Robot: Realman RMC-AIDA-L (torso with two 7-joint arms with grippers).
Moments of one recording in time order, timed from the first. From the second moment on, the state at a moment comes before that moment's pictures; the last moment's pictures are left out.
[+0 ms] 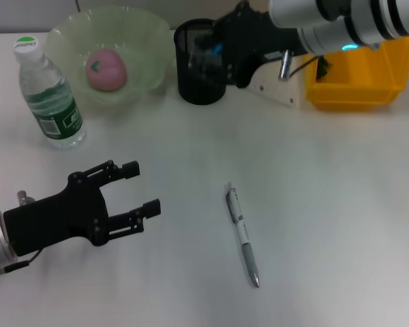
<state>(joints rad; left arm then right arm) -0.50 -1.95 2.28 -0.08 0.19 1.66 -0.72 0.70 2.08 -1.42 -1.26 -2.17 -1.13 1.81</state>
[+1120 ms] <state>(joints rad) -0.50 -2.08 1.98 0.34 0.19 1.19 -0.76 0.64 2.09 -1.28 -0.44 -0.92 -1.25 1.04</state>
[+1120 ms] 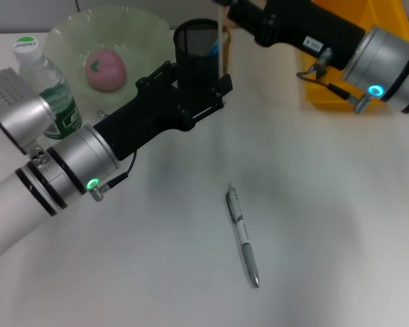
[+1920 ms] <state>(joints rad) -0.51 -2.08 2.00 0.39 0.19 1.08 -0.75 0.69 2.09 -1.39 -0.34 -0.82 -1.24 0.97</state>
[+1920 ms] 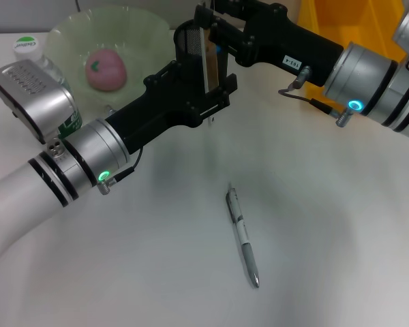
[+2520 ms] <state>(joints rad) -0.51 -2.08 2.02 0.45 0.19 0.97 -0.73 0.69 2.09 -1.56 -0.33 -0.61 -1.18 0.87</state>
